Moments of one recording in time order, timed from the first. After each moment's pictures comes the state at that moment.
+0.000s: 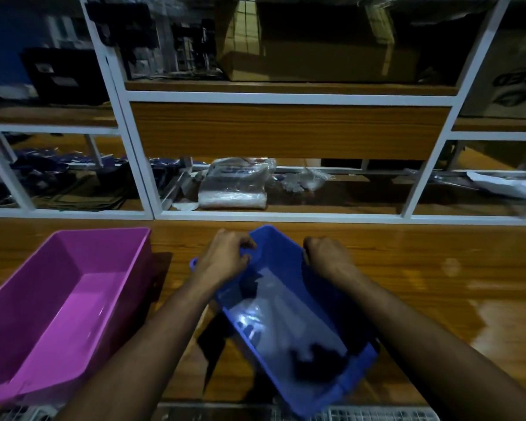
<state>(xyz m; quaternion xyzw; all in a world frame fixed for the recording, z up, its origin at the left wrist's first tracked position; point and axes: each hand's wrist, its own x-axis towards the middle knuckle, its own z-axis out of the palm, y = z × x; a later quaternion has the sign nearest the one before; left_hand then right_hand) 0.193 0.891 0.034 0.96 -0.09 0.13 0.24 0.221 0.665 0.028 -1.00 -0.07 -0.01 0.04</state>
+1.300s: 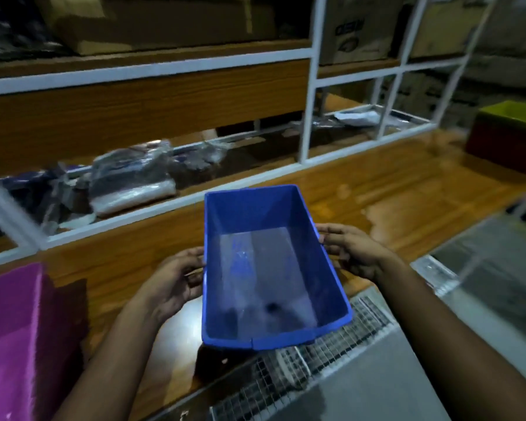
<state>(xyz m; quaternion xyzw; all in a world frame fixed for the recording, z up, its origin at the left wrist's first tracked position) 0.157 0.885 0.013 0.59 0.01 -0.33 0.74 0.071 0.547 0.008 -0.62 0.16 0.06 0.77</state>
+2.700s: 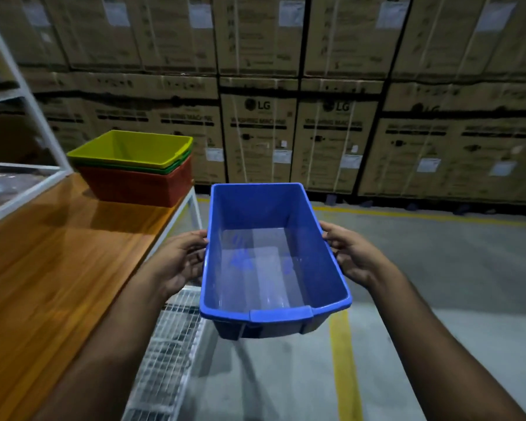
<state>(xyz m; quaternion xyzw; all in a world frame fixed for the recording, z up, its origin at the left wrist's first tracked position) -0.094 -0.021 0.040 0.53 -0.28 -0.60 0.53 -0.406 -0.102 0.021 -0.41 0.41 -0.39 0.71</state>
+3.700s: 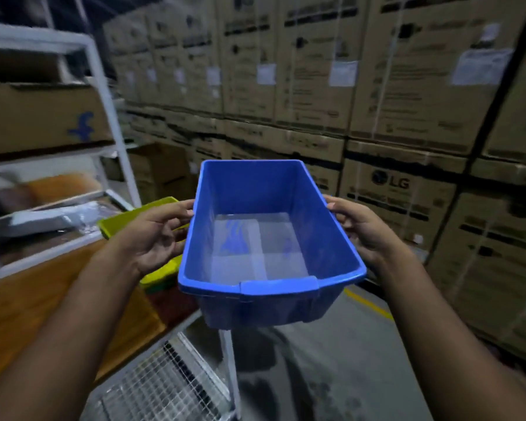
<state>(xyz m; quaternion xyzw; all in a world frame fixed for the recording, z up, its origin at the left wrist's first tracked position) -0.015 -0.390 0.175 0.52 -0.19 -0.39 0.73 -0.235 -0.632 0.163 -0.52 0.18 -0.25 0.79</state>
